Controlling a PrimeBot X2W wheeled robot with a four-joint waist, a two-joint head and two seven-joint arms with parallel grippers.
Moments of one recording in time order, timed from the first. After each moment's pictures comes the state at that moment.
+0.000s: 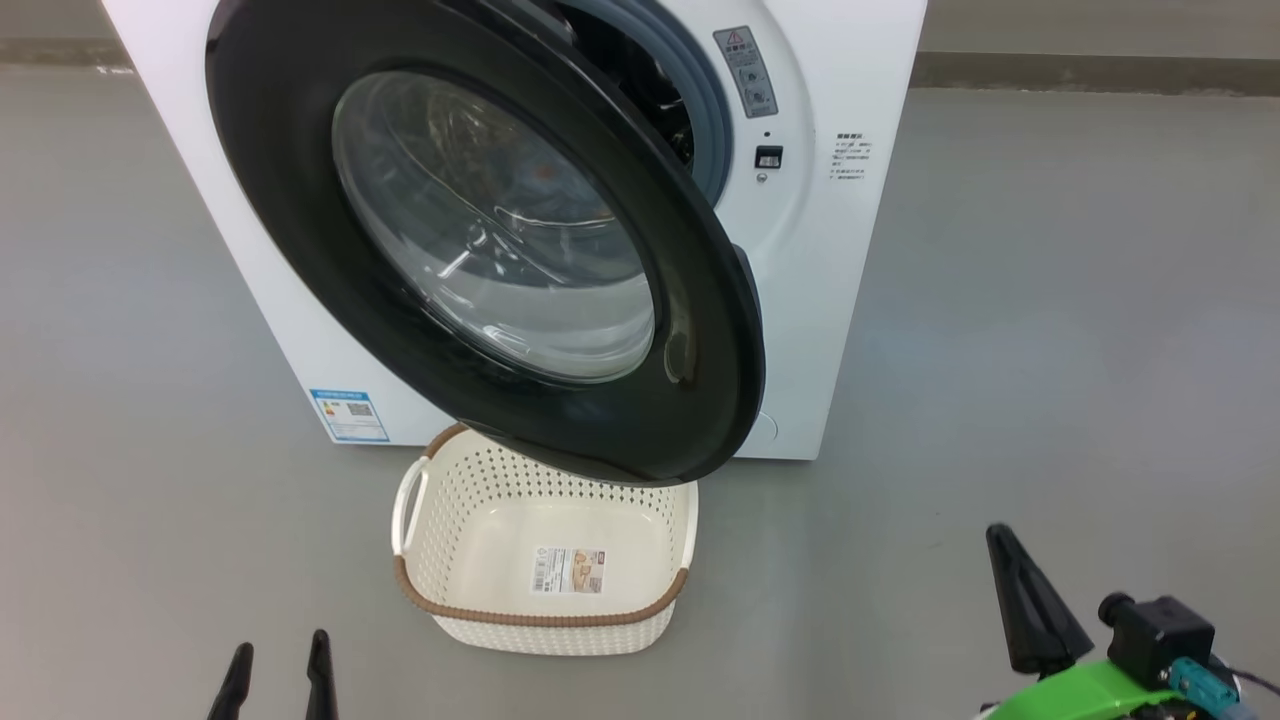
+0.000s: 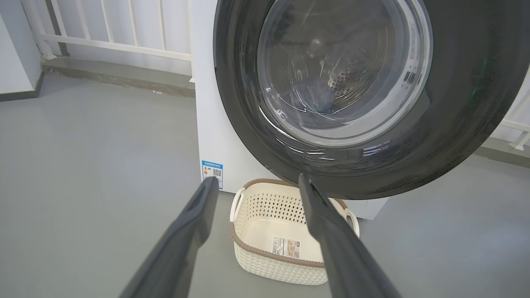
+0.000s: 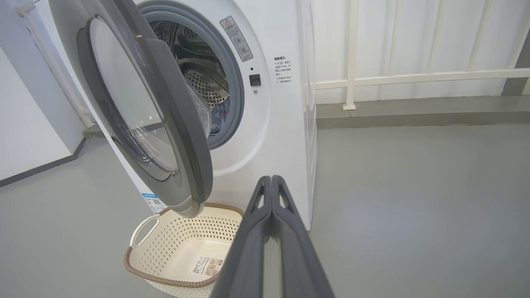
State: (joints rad) left arm 0.10 0.05 -0.01 0.23 -0.29 -0.09 -0.25; right arm 0.00 -0.05 -0.05 0.22 0.19 0.13 -0.26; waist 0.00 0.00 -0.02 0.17
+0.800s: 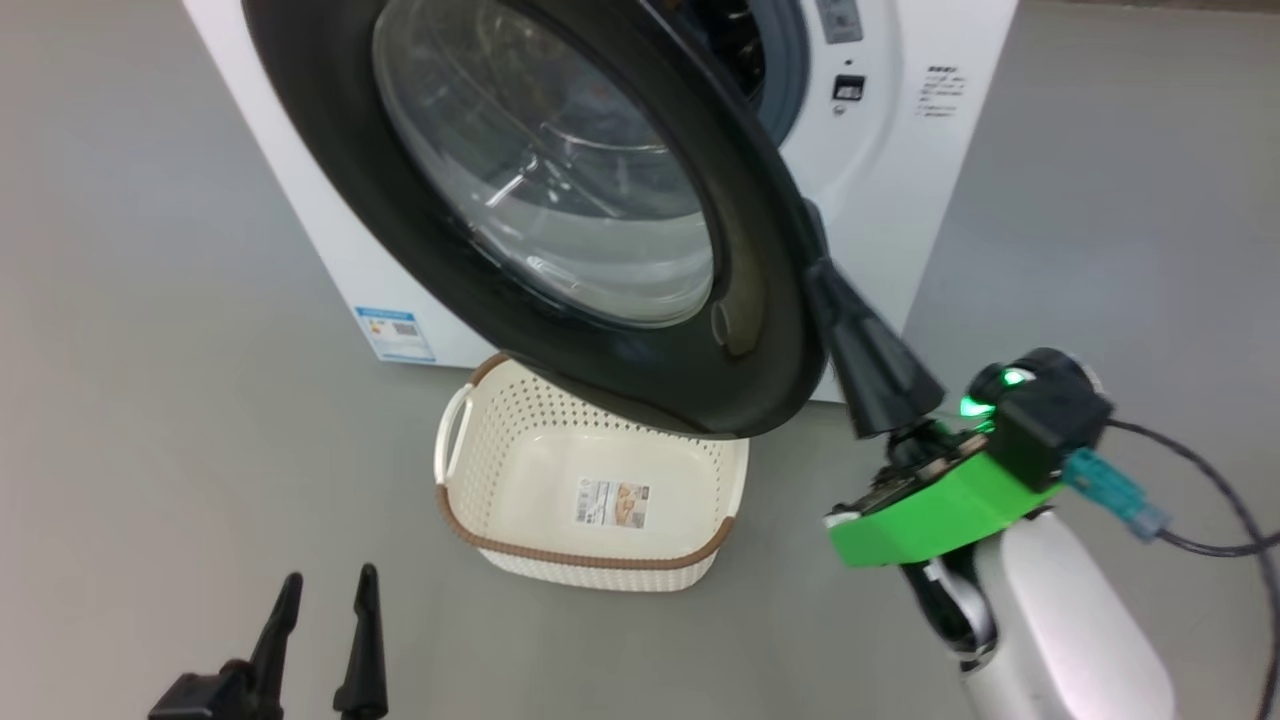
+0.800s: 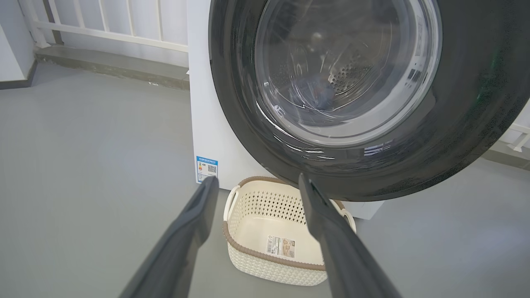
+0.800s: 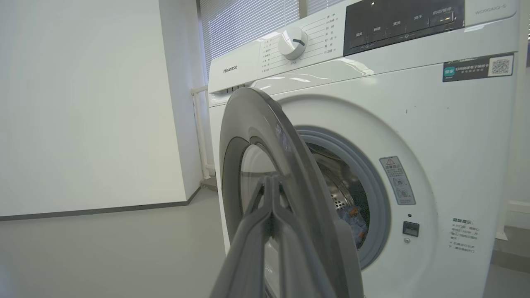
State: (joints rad) left arm 0.02 0.04 -0.07 0.23 -0.32 -0.09 -0.25; right arm -0.39 -0.06 0.24 0.07 0.25 0.13 -0.26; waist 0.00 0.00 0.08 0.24
